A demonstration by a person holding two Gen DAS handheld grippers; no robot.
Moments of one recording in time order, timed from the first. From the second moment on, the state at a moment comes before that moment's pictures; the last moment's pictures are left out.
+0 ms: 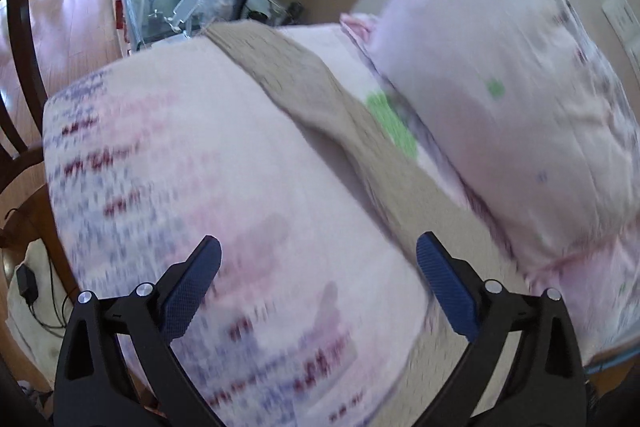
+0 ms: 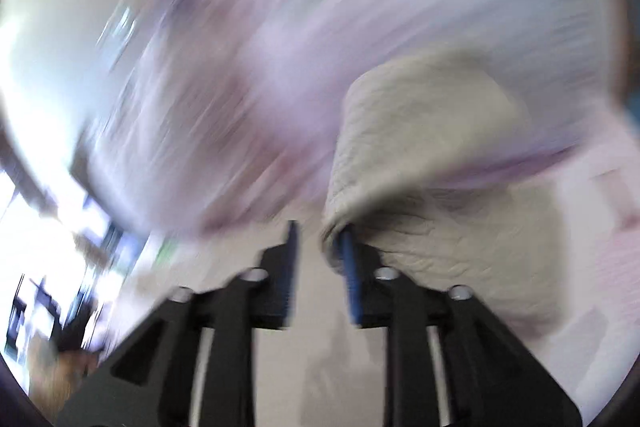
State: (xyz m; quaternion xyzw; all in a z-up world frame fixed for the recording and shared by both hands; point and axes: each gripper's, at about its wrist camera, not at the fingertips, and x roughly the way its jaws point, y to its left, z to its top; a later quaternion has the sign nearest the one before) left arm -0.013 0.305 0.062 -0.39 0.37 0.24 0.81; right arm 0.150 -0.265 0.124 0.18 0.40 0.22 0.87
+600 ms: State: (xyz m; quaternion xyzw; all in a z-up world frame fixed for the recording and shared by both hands) left arm 0.050 0.475 0.002 -0.59 0.31 0.24 0.71; right arm 0.090 -0.163 0.083 0.02 0.57 0.10 0.82
